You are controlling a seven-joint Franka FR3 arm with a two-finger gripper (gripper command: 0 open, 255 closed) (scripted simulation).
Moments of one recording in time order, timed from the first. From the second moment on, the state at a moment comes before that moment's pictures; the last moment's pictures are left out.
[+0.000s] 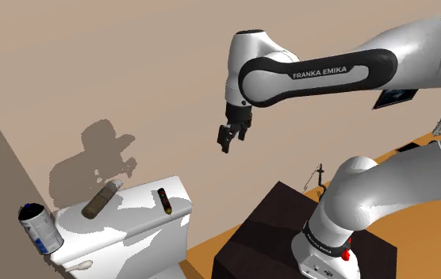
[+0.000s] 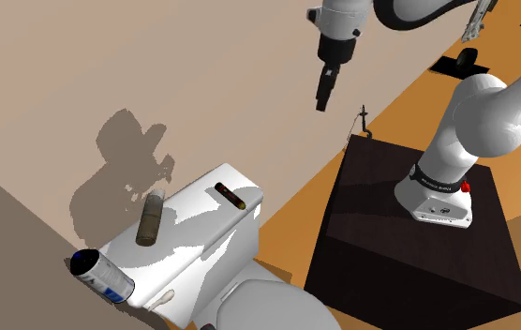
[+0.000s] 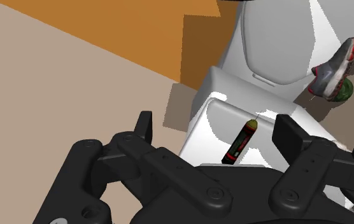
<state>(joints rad) -0.02 -0.64 0.20 -2.53 0.07 1.92 0.09</state>
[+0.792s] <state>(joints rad) -0.07 -0.18 0.39 -2.47 0.00 2.28 0.43</state>
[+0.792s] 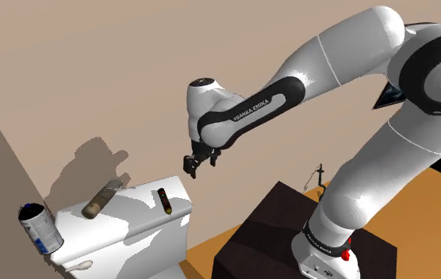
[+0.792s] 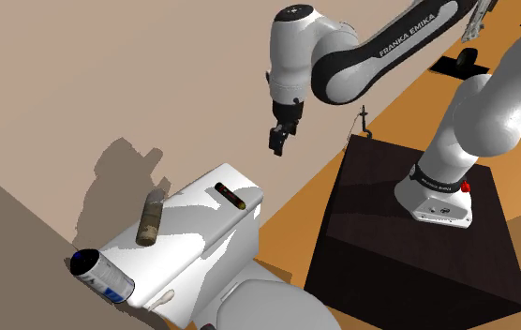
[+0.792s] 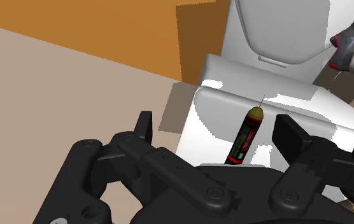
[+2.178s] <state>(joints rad) 0.10 0.70 0.27 -1.88 -0.41 2.44 1.01</state>
